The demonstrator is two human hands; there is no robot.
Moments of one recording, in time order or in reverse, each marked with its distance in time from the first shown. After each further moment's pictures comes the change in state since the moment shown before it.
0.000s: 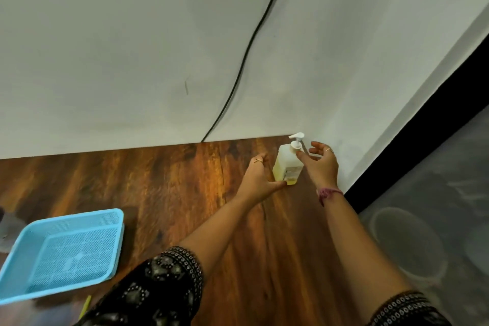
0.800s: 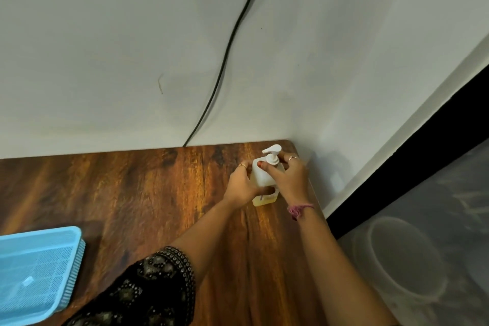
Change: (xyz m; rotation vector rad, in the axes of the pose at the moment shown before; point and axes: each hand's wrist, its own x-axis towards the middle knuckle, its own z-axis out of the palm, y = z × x) left_hand 0.059 -0.026 0.028 -0.150 -0.007 -0.108; right_hand 0.028 0.023 0.039 -0.182 -0.172 -0.214
